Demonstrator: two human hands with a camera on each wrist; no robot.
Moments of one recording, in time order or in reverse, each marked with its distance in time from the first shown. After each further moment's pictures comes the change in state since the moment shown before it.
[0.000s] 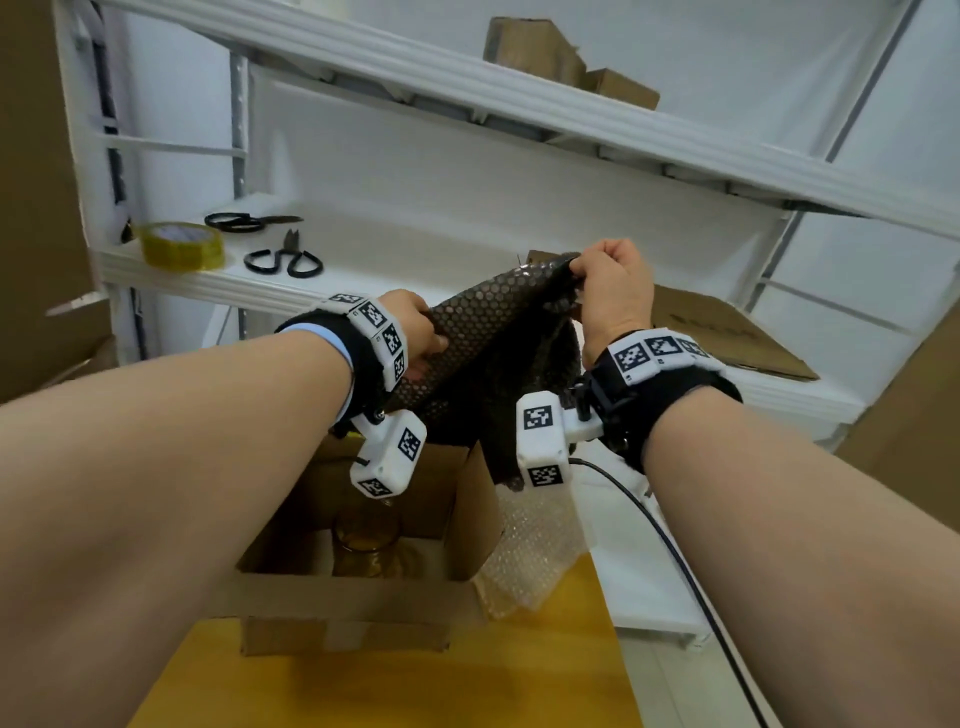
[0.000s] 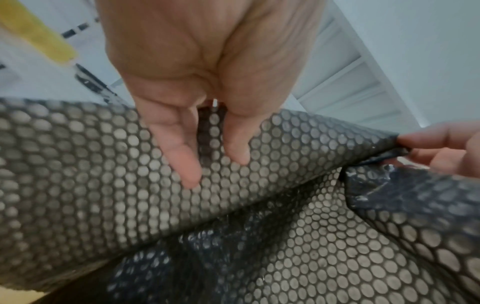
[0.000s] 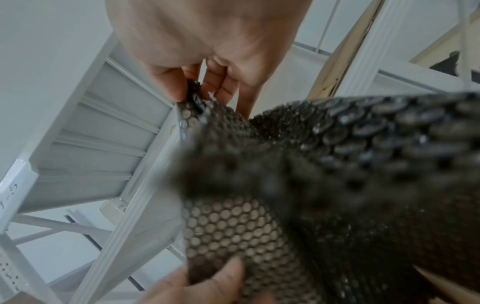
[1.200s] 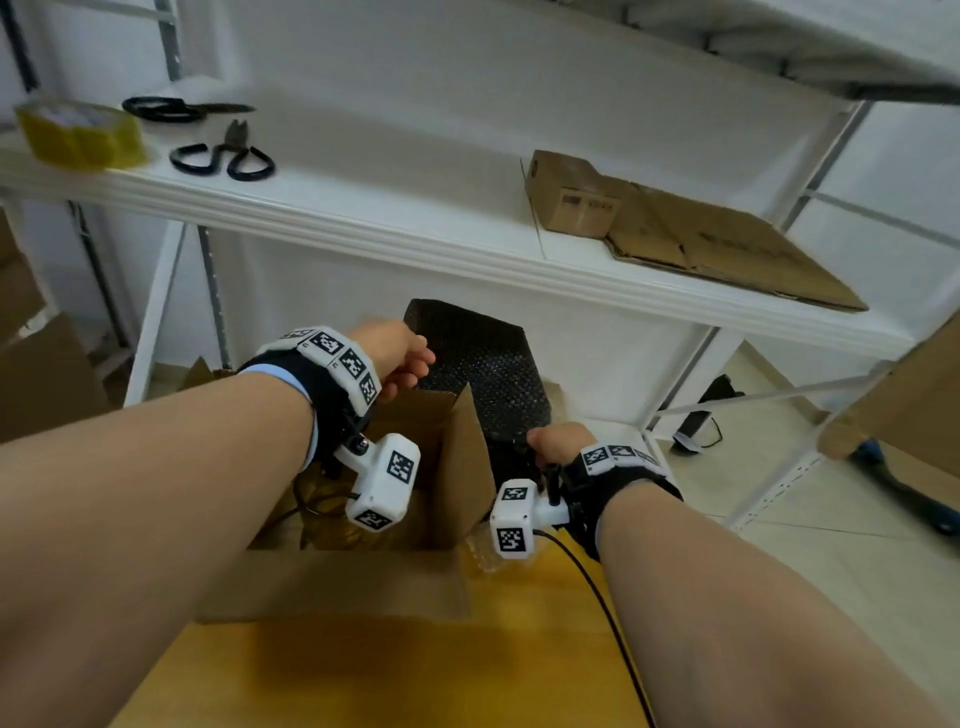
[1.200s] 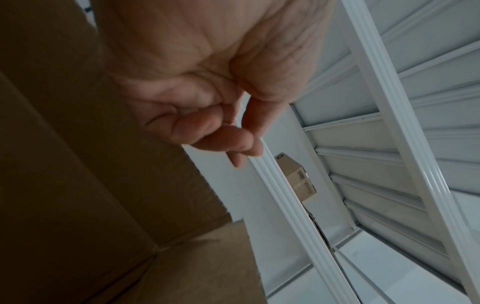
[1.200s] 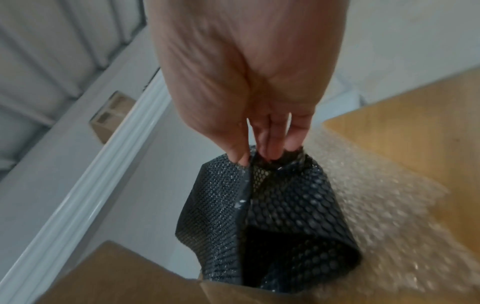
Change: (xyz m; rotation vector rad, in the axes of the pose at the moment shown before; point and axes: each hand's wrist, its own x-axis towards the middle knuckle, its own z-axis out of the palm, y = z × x) left_hand 0.028 -0.076 0.078 -0.333 -0.220 -0.433; right_hand -0.036 0.252 -0.039 -0.622 -0.526 0.833
